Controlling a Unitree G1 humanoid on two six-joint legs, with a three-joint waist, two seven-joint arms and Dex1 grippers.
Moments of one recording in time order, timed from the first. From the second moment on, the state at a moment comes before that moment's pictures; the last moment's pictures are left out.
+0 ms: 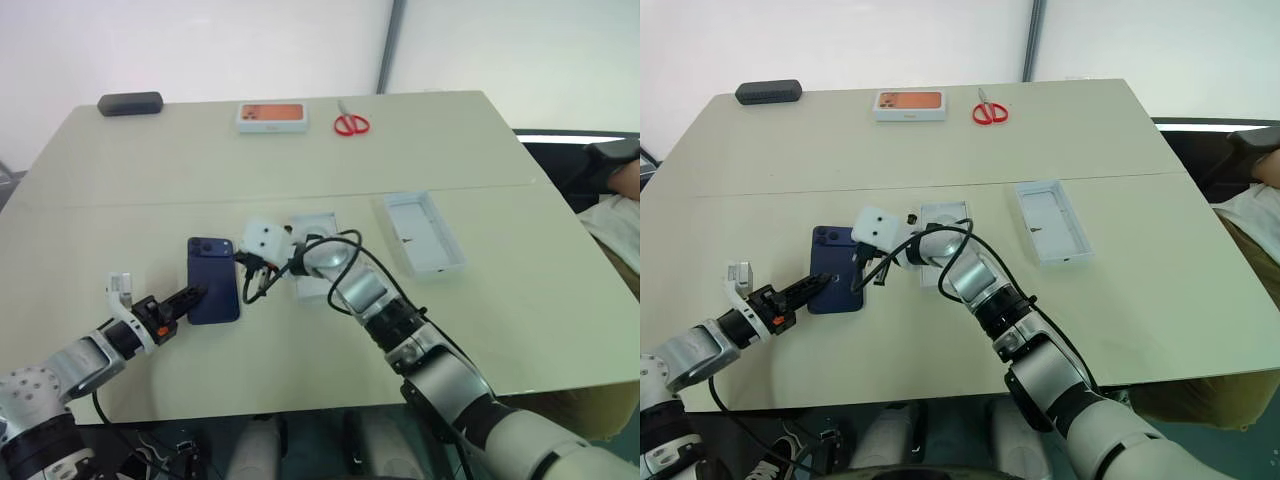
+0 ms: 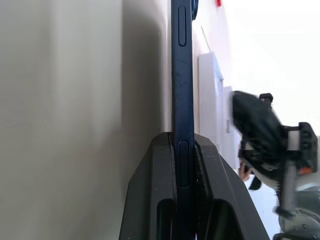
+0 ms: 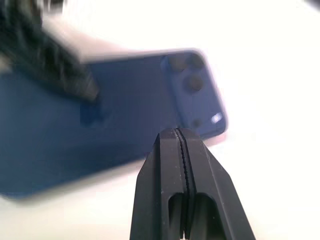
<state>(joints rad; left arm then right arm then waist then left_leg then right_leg) -0.14 0.44 0.76 0.10 -1.34 1.37 -0.25 -0.82 0.06 0.35 0.43 -0.09 0.24 0.79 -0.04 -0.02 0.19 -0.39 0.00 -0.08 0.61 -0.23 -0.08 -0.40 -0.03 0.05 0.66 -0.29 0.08</state>
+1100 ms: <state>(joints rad) -0.12 0.44 0.53 -0.02 -1.51 1.22 -0.25 -0.58 -0.46 0.38 0.03 0.04 0.25 1.12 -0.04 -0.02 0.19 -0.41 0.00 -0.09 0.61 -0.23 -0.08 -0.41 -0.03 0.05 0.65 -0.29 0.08</state>
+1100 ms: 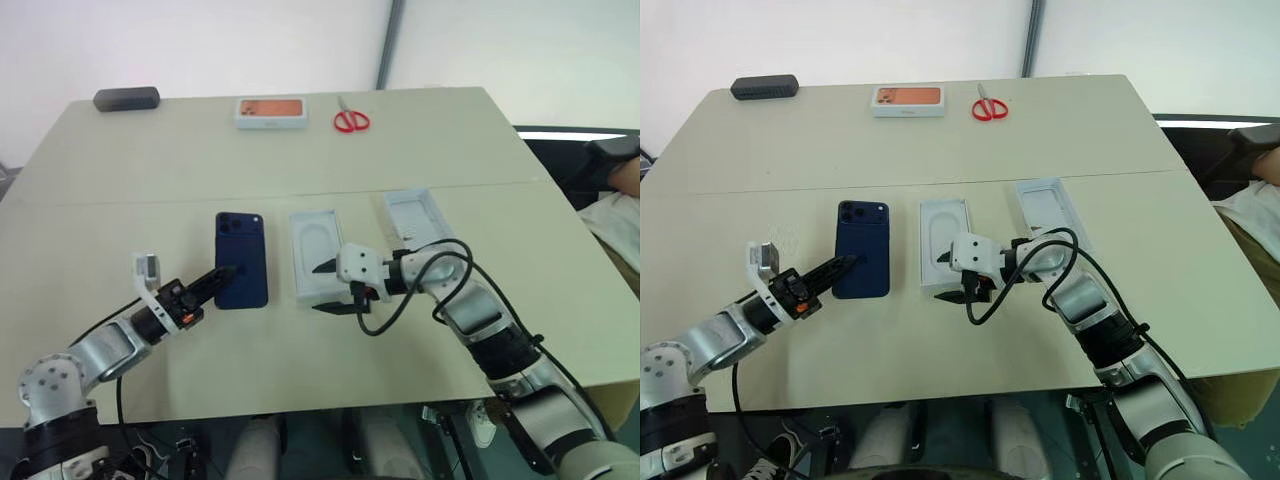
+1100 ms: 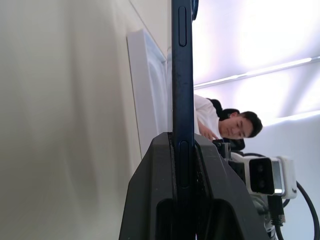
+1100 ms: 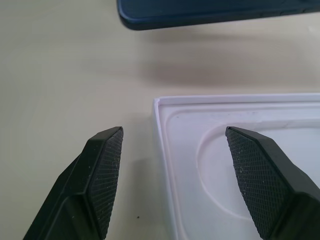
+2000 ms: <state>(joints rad) -0.07 0.43 0.47 -0.05 -1.63 1.12 -0.16 -0.59 -0.48 0.41 0.10 0.00 0.21 1.13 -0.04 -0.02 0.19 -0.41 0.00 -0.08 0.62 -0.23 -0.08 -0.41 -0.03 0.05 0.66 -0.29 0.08</state>
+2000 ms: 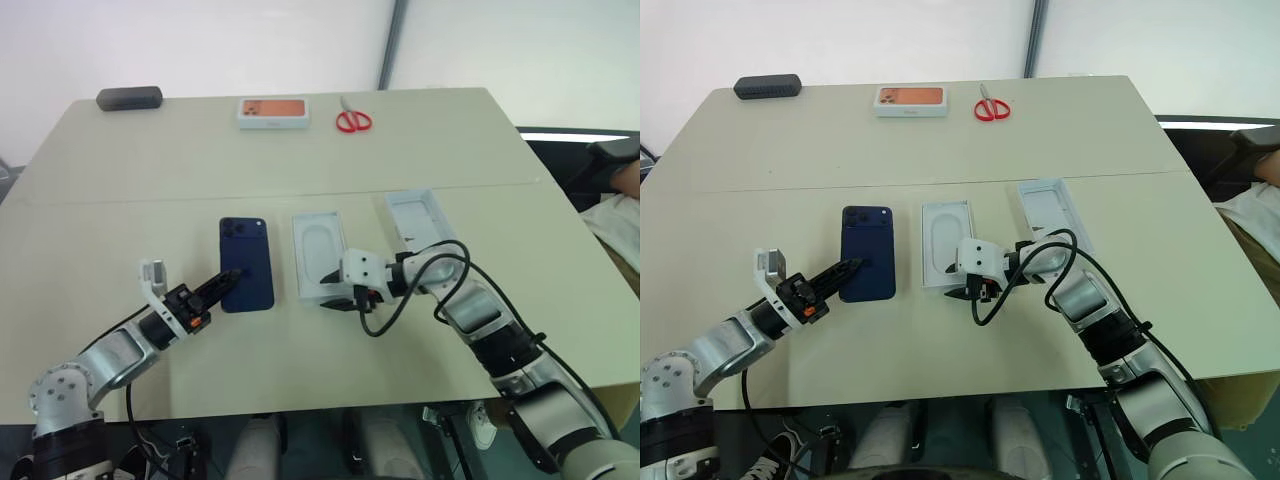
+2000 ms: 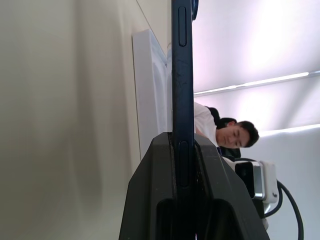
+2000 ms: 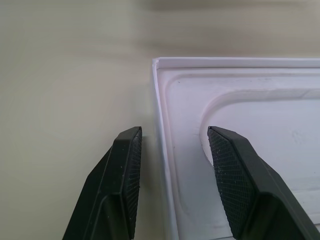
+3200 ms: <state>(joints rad) -0.13 0.54 0.42 -0.02 -1.82 1.04 -0.10 -0.51 -0.39 0.46 -0.03 -0.03 0.32 1.06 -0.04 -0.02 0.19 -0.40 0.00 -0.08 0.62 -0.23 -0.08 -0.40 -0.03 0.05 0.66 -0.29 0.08</state>
